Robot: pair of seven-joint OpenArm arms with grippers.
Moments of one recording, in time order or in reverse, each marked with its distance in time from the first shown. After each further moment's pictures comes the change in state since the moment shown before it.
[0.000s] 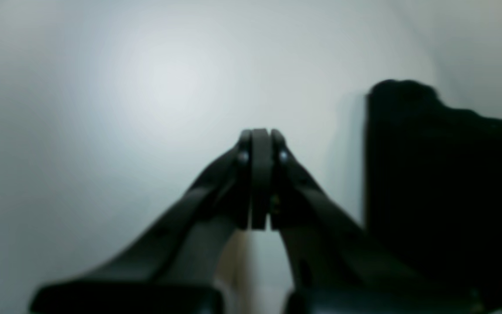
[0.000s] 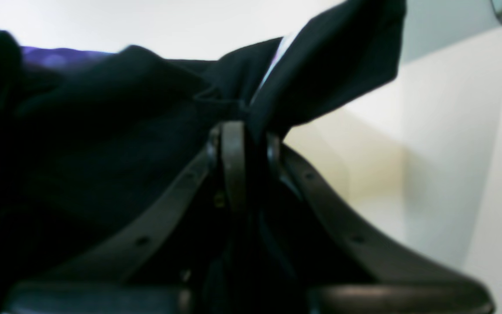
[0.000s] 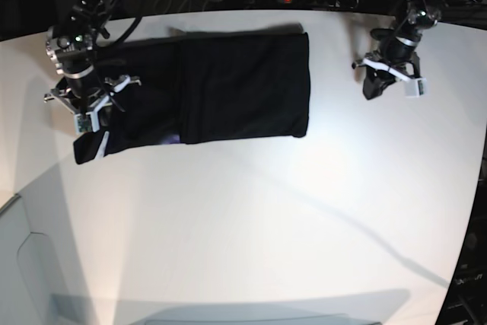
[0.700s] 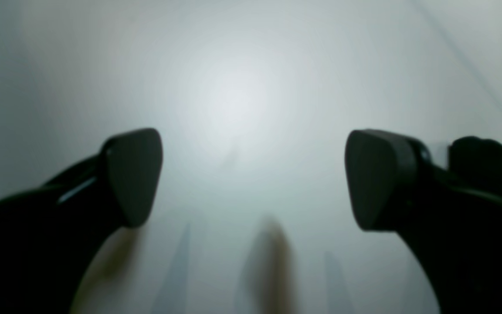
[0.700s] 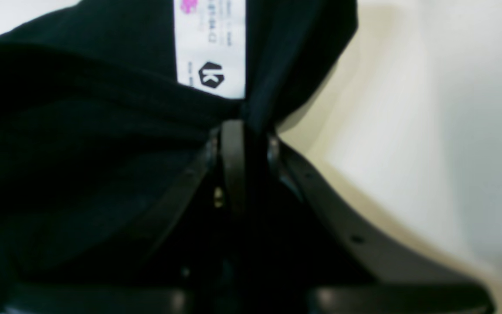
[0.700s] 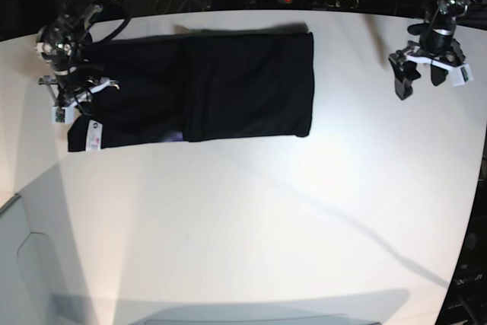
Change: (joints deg) left arm 1.4 -1.2 -15.4 0.2 0.0 -0.1 0.1; right arm 6.4 3.6 13.3 -20.6 3.3 -0.2 4.0
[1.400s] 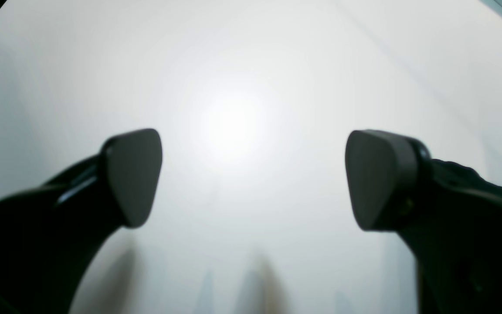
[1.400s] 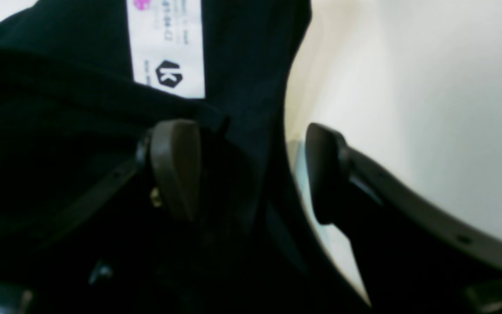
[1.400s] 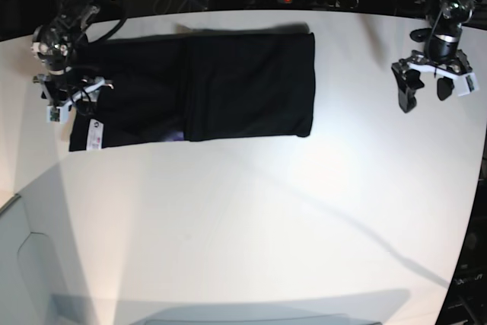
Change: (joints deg) left arm -0.8 0.0 -0.2 5.5 0.0 0.0 0.2; right arm 0.7 0.5 0.9 -1.0 -0.7 0.0 0.2
